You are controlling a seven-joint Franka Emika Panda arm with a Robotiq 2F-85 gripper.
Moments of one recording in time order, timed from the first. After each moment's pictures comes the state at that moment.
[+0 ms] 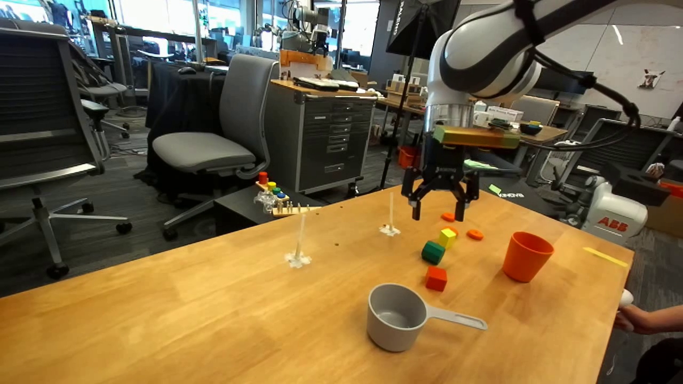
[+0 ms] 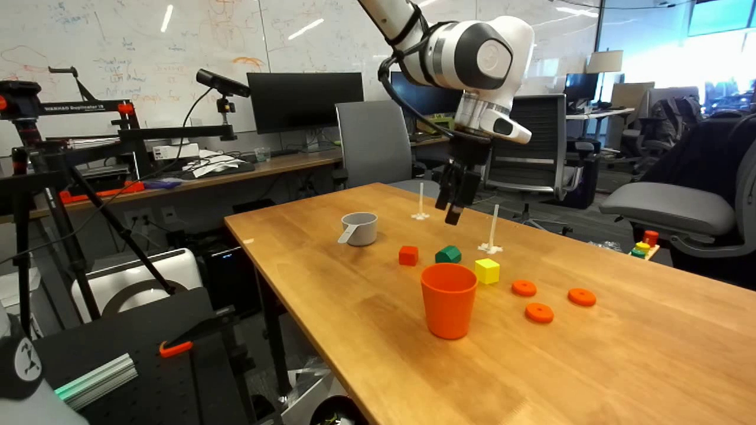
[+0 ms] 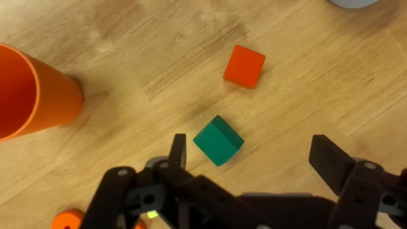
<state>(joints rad) 0.04 0.67 0.02 -1.56 0.14 1.93 0.54</state>
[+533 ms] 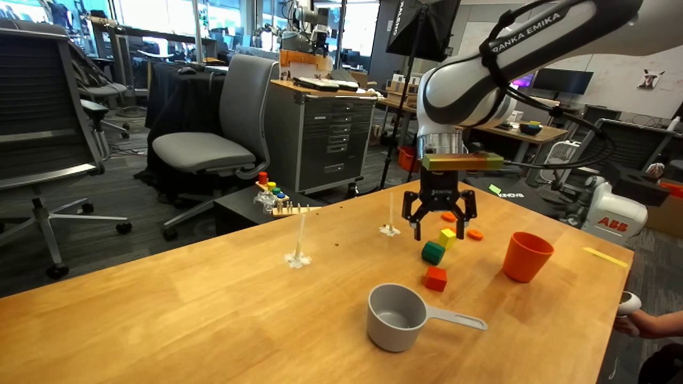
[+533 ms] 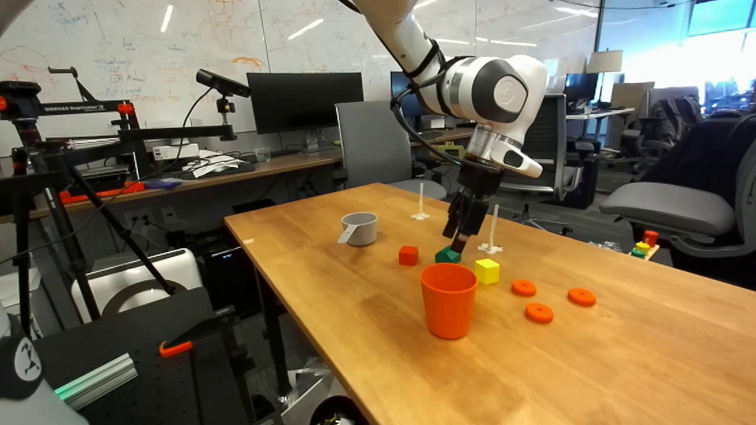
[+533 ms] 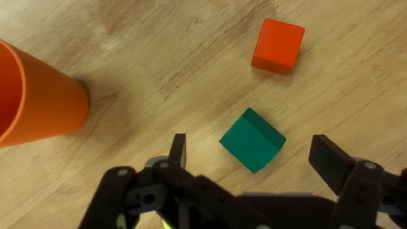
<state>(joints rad) 0.05 0.81 -0.02 -1.44 0.14 1.85 0.60</state>
